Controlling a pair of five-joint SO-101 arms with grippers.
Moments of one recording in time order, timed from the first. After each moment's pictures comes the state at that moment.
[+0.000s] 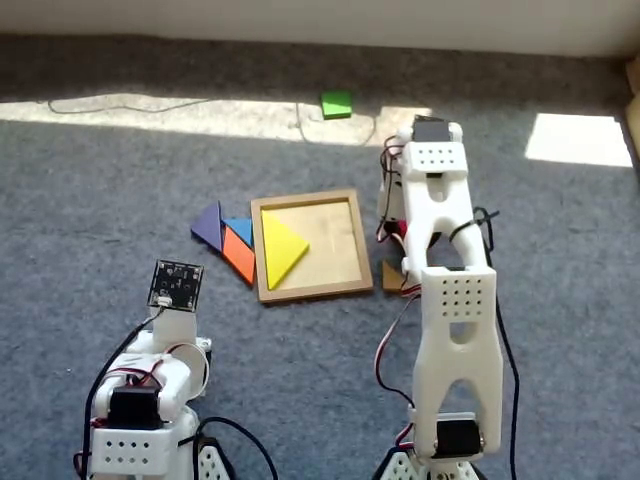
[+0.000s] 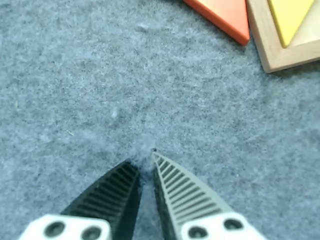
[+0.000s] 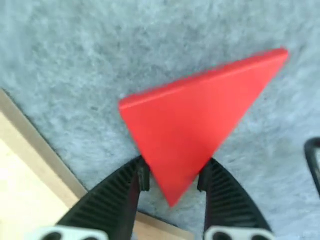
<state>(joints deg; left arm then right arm) -5.1 -102.5 96.0 75.9 -1.2 -9.2 57.1 -53.0 98.7 -11.8</state>
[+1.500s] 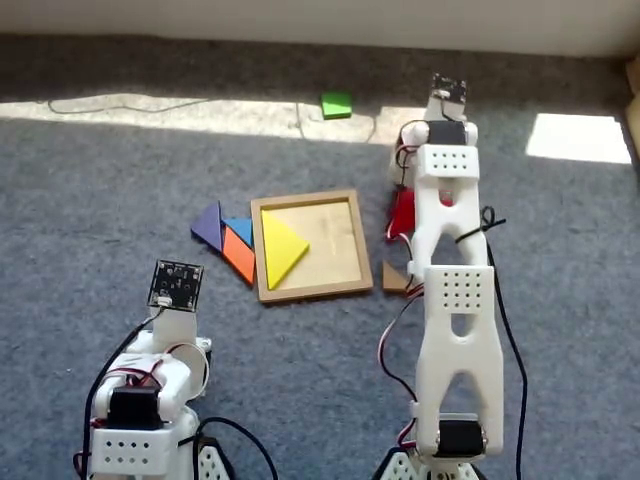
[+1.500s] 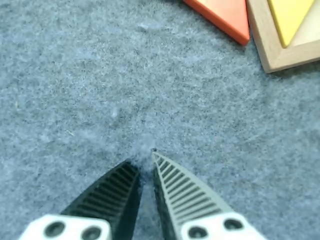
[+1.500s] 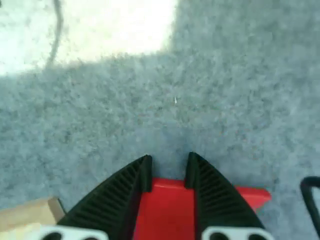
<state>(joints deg) -5.1 -102.5 96.0 75.9 -1.2 -5.8 70.0 -76.6 89.9 -9.4</state>
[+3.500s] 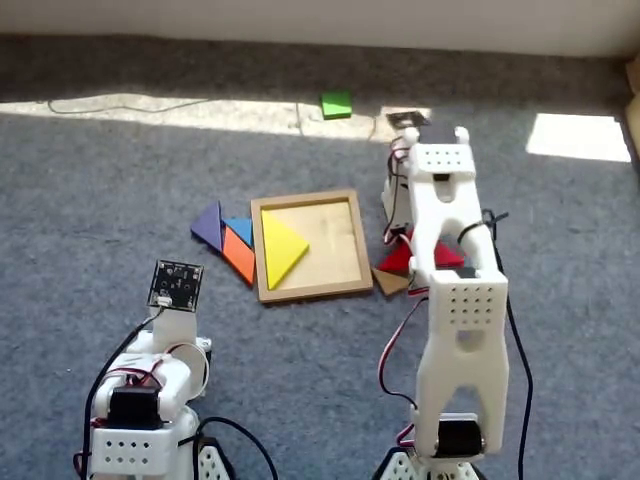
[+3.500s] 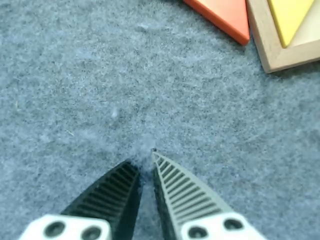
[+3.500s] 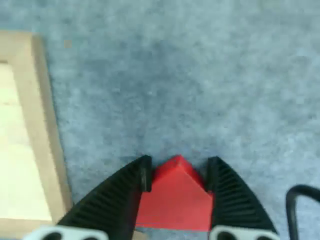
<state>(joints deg) -5.1 -102.5 96.0 75.9 -1.2 -7.1 50.4 -41.3 90.3 12.2</state>
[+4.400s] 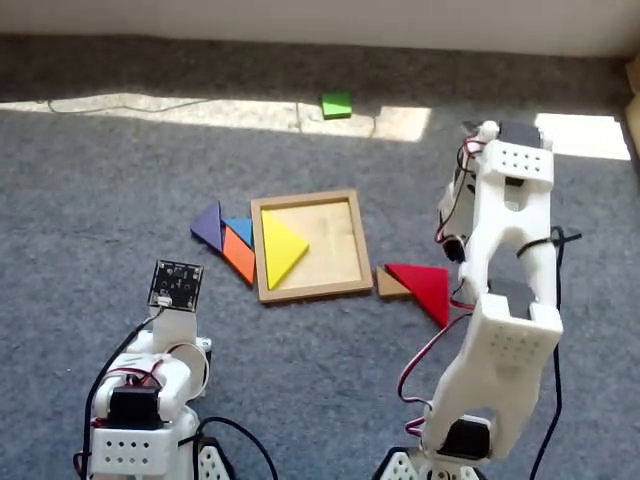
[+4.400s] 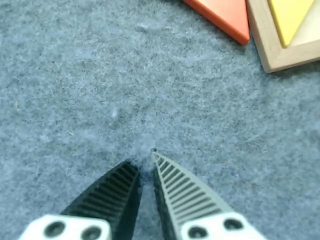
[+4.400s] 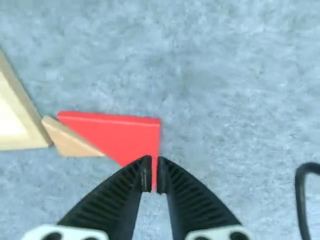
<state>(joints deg) -5.1 -102.5 96.0 75.9 -1.2 3.5 26.9 -22.3 99.6 14.3</state>
